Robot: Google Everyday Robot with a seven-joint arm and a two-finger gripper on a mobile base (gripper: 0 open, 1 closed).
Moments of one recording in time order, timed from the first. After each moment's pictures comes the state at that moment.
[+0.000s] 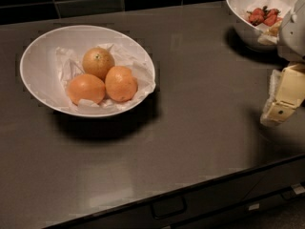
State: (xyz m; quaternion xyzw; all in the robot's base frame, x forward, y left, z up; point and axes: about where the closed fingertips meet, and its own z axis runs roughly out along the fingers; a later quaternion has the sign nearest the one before) arm 0.438 -0.217 0.976 -0.60 0.78 -0.03 0.16
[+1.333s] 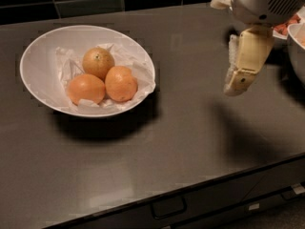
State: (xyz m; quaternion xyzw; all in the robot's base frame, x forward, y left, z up) arm 0.464 -0.131 1.028 -0.69 0.70 -0.04 0.20
